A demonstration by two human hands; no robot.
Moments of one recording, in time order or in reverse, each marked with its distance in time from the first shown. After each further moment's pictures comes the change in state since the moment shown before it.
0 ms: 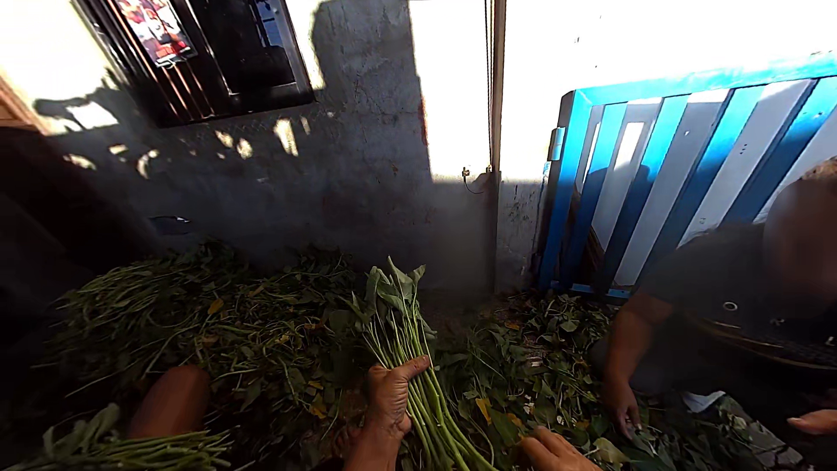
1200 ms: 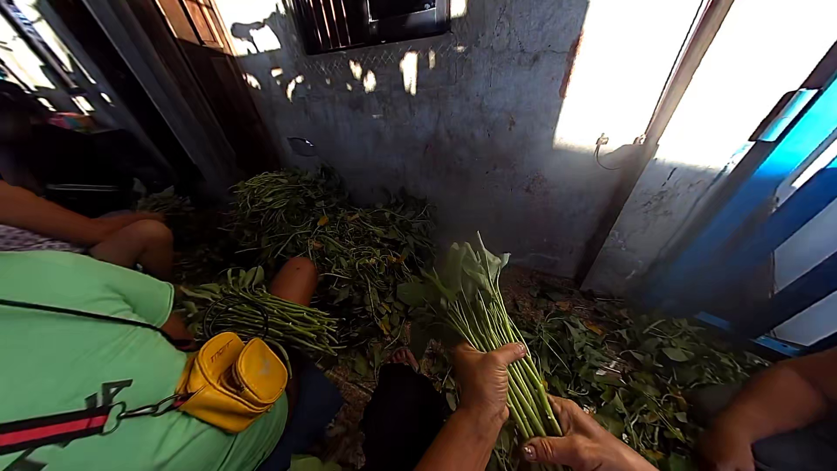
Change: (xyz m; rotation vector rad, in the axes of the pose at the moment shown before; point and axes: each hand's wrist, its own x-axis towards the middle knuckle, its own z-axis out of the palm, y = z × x) left_hand -0.055 -0.025 -0.003 -0.151 0.185 0.037; right_hand 0.069 -0.007 0.047 1.132 -0.642 -0.040
